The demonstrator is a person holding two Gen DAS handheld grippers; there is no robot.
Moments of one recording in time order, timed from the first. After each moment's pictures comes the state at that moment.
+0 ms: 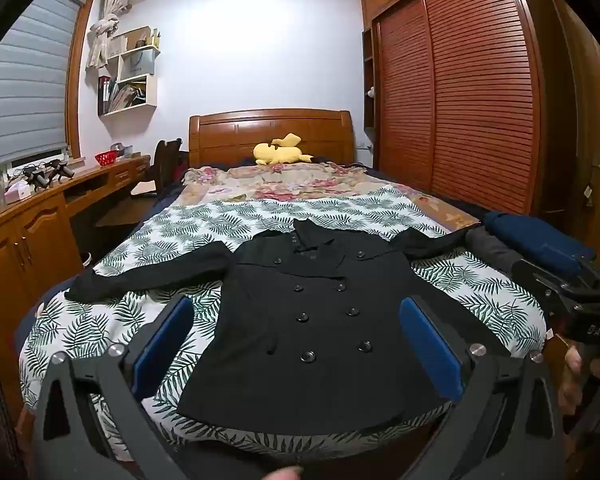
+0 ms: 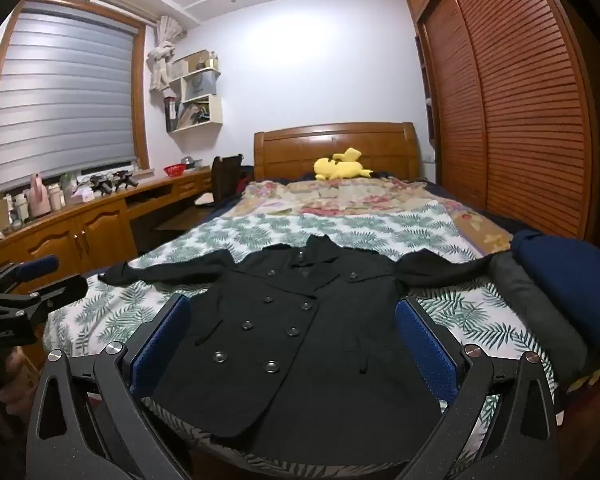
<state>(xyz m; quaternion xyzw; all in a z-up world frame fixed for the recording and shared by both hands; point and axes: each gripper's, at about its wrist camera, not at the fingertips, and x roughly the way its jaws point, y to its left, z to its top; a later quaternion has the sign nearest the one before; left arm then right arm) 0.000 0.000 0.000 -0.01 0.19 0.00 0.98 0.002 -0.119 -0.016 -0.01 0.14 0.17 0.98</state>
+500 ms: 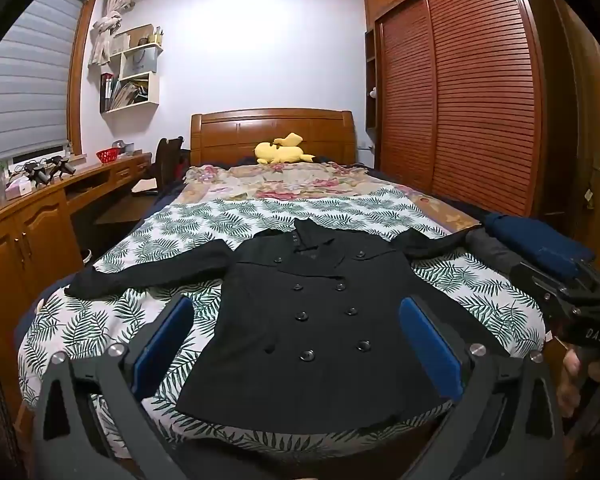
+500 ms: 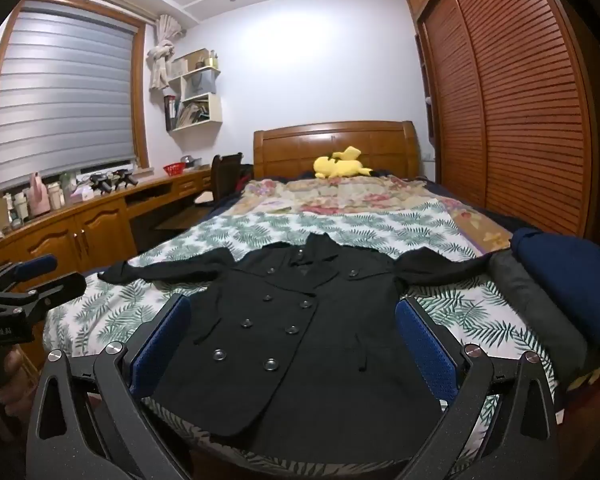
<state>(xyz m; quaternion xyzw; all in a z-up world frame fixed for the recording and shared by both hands) -0.002 0.004 0.001 -0.01 0.19 0.01 0.98 0.002 -0.119 -0.016 -0.01 0.14 0.16 0.98</state>
